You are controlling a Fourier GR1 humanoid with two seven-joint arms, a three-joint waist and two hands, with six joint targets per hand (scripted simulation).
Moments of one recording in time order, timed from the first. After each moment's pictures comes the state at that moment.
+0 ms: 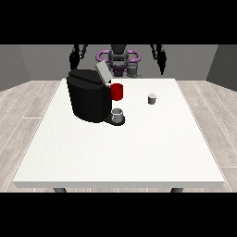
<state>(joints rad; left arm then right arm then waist) 0.00 0.11 0.00 -1.61 -0.04 0.02 0.03 -0.01 -0.07 -0.04 -1.55 -0.02 -0.02 0.00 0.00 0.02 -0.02</state>
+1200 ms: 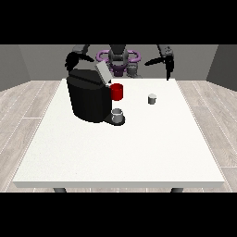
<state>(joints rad) -0.16 0.27 0.12 -1.39 -0.04 -0.14 -0.09 -0.03 -0.02 -0.05 -1.57 -0.01 -0.09 -0.09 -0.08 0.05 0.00</state>
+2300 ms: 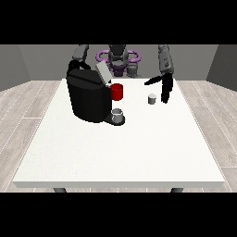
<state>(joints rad) -0.44 0.33 0.10 -0.93 -0.25 -0.10 -0.11 -0.17 -0.02 -0.03 -1.45 0.02 -0.15 -0.06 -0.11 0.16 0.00</state>
